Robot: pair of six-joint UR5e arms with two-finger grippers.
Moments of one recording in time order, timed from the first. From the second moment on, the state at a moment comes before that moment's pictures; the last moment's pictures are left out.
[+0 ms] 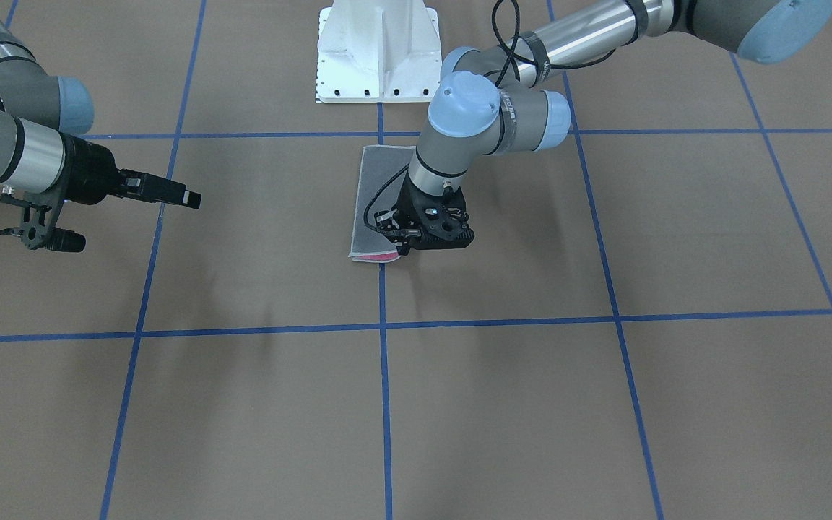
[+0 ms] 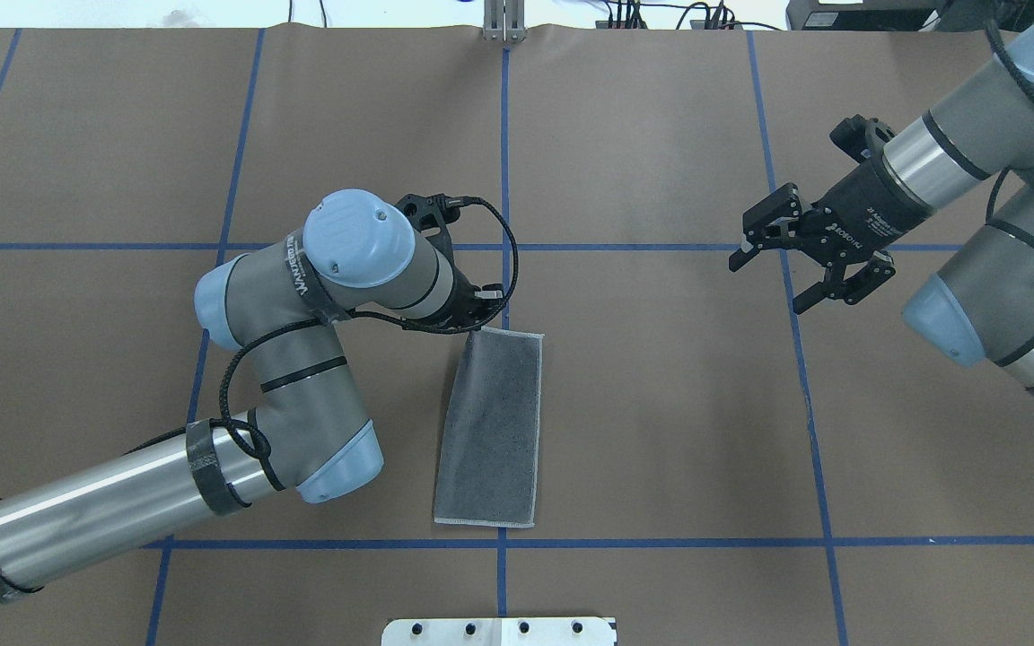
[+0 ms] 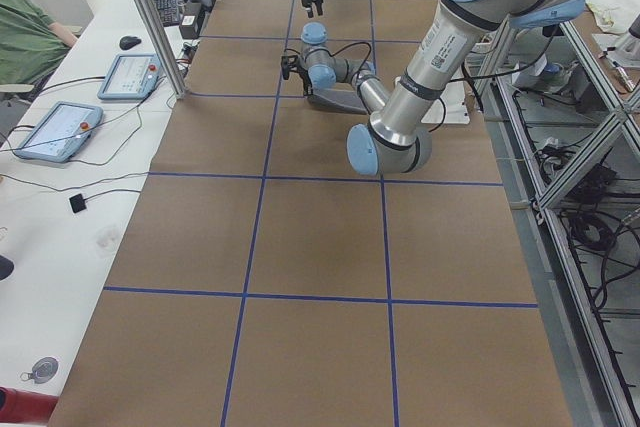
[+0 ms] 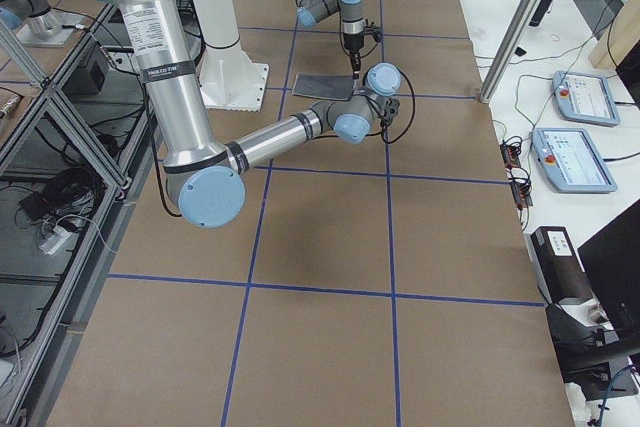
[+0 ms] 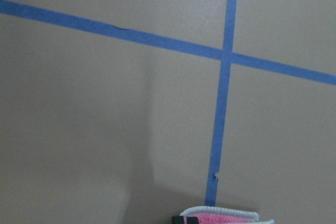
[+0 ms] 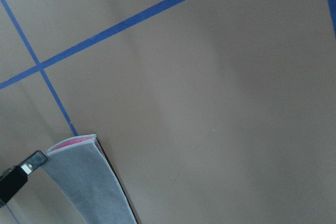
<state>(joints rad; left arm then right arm) -0.56 -2.35 -1.41 -1.97 -1.88 -1.43 0.96 -1.31 1.69 -1.00 2.68 1.44</state>
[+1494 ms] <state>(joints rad) -0.67 -2.45 -1.20 -2.07 -1.93 -1.40 0.97 -1.31 1.69 -0.99 2.66 1.44</state>
